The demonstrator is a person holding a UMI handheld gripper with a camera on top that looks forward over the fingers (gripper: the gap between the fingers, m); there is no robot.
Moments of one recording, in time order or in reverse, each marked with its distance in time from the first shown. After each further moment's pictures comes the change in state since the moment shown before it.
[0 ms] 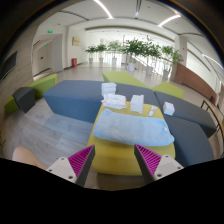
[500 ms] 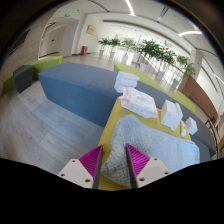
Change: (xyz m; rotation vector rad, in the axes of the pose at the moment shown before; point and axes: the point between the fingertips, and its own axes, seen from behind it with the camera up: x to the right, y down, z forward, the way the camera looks) arm -0.063 -0.018 0.236 -0.036 0.020 -0.211
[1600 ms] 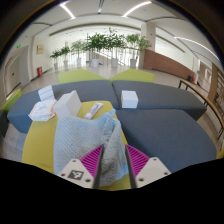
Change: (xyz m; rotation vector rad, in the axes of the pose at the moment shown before) arm 0.330 0.094 -0.054 -0.021 0.235 0.446
